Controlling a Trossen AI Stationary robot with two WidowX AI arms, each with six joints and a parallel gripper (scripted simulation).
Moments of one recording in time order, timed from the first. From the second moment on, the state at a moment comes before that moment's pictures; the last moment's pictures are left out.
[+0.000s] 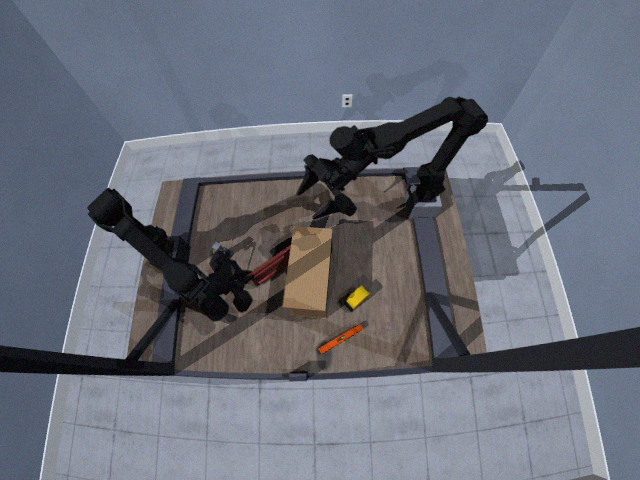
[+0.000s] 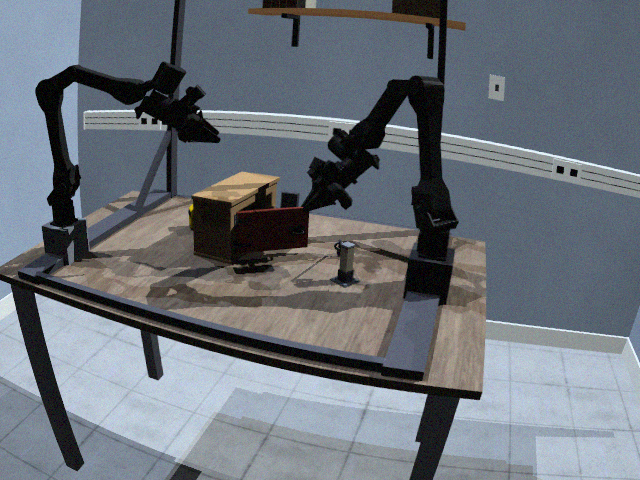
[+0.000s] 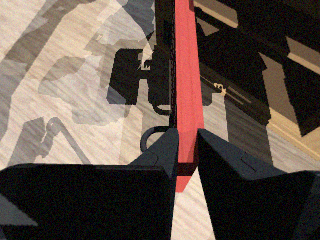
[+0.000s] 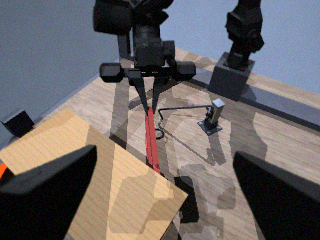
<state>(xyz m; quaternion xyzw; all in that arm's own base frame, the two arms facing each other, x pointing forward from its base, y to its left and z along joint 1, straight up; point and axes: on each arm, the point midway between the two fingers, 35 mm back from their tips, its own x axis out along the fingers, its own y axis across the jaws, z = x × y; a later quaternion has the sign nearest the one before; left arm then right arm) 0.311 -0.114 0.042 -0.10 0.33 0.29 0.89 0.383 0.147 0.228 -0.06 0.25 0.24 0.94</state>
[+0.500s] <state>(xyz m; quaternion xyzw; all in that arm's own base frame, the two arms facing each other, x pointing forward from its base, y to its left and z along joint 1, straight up) 0.290 -0.130 0.067 -0.10 0.33 0.29 0.89 0.383 0.147 0.228 -0.06 0.25 0.24 0.94</state>
